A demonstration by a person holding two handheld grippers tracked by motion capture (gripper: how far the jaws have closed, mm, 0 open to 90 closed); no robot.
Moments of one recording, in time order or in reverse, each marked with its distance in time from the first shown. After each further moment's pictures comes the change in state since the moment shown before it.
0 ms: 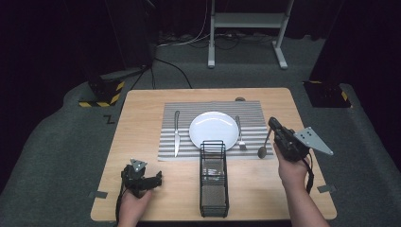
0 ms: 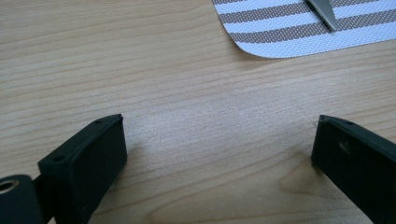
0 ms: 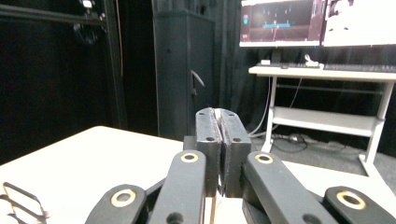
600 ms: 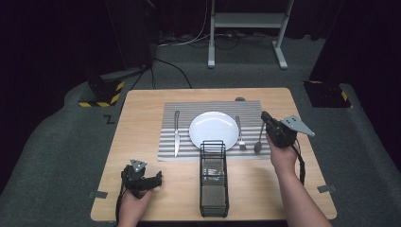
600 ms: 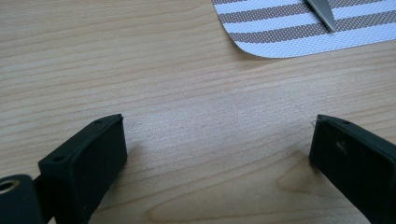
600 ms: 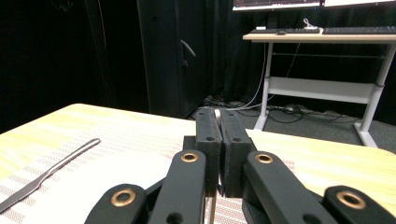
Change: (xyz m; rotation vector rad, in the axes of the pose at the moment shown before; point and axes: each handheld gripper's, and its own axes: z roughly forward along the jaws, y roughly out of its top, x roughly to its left) left arm -0.001 -0.001 -0.001 -0.002 0.000 -0.008; right arm -0.019 -0.025 0.056 0.116 -0.031 0.032
